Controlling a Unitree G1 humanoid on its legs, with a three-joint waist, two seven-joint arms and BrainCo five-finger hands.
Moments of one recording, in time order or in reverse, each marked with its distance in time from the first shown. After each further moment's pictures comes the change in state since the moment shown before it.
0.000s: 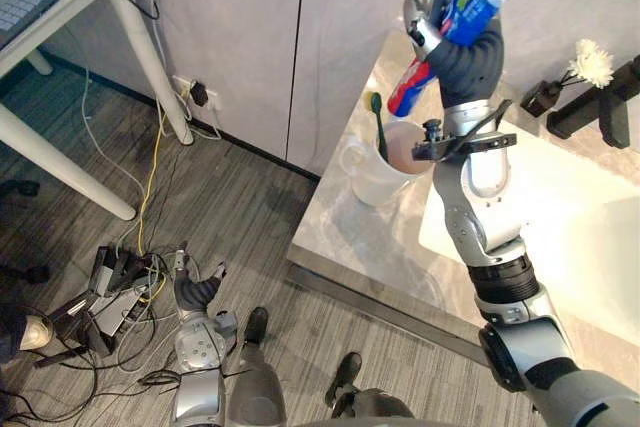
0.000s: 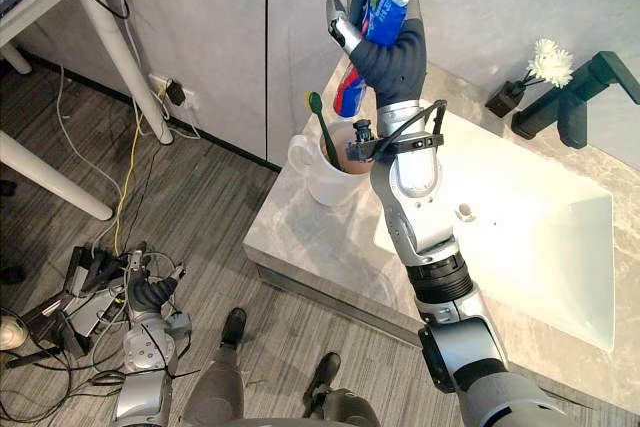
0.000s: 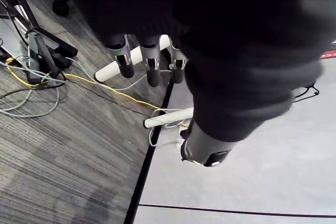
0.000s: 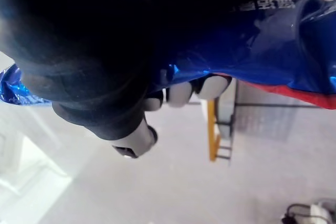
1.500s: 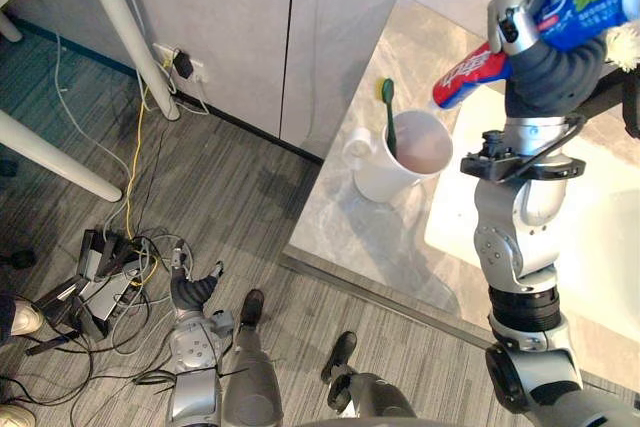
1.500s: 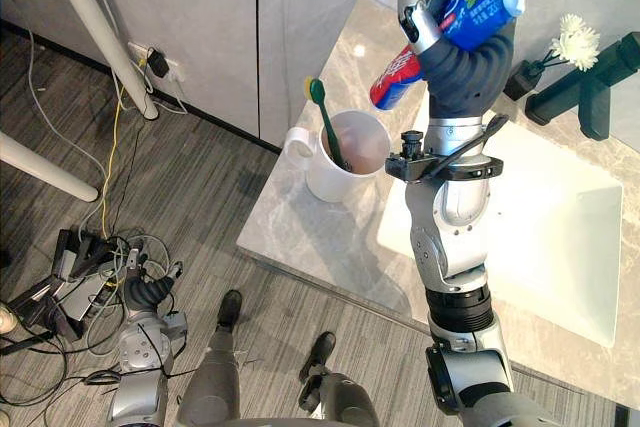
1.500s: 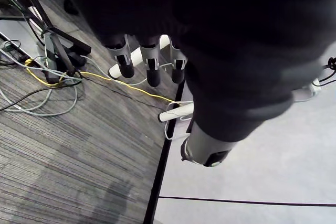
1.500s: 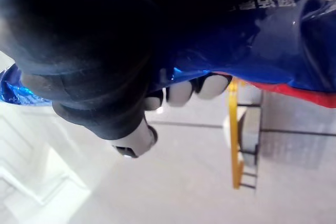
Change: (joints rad) left arm -0.002 0.009 0.018 -0.007 0.013 -0.002 -0.023; right arm 0.113 0.000 -0.126 -0.217 0.019 -0.050 0.013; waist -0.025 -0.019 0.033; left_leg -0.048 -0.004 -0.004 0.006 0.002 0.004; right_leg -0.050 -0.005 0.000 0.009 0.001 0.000
